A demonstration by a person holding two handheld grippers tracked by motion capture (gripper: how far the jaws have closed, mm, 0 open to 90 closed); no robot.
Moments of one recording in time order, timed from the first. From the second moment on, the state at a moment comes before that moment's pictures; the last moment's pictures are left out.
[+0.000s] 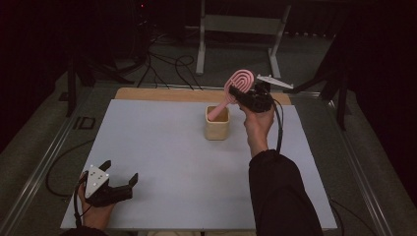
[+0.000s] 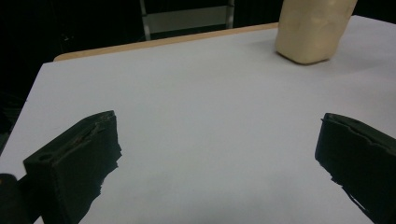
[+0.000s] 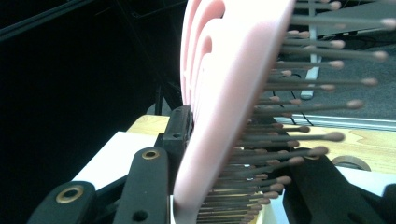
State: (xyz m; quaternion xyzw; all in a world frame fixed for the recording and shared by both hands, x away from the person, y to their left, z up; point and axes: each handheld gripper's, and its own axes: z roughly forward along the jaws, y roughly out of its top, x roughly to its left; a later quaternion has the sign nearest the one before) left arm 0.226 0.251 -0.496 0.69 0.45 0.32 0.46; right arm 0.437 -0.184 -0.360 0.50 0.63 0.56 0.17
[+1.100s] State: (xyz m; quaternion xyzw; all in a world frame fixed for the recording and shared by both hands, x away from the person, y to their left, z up) left arm 0.227 0.250 -0.496 0.69 0.45 0.32 0.46; right arm 0.439 -0.180 -0.372 0.51 0.64 0.56 0.17
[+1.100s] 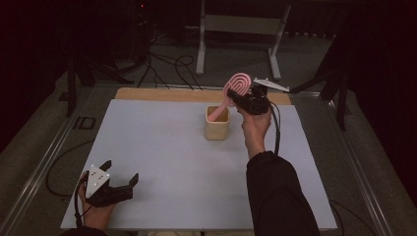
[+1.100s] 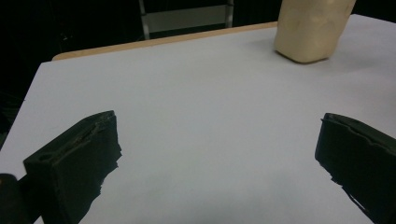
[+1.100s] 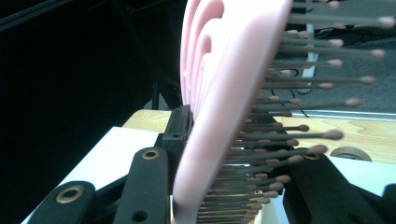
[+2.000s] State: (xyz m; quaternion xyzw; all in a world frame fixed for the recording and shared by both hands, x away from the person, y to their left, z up) left arm 0.227 0.250 -0.497 0.70 0.45 0.31 0.46; right arm 0.441 -0.175 -0.383 0.52 0.64 0.54 0.17
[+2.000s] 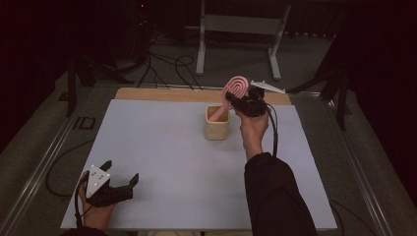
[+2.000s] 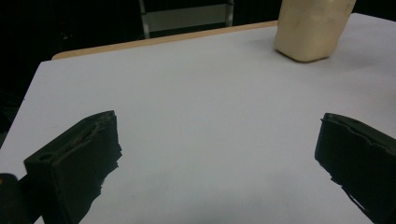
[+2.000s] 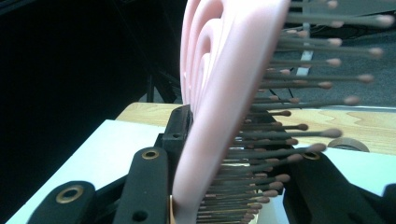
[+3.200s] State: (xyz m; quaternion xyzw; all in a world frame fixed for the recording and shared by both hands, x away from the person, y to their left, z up) left arm 0.227 0.249 -0.497 0.70 0.45 0.31 0.46; right arm 0.443 -0.168 -0.400 0.52 0.65 0.52 0.17
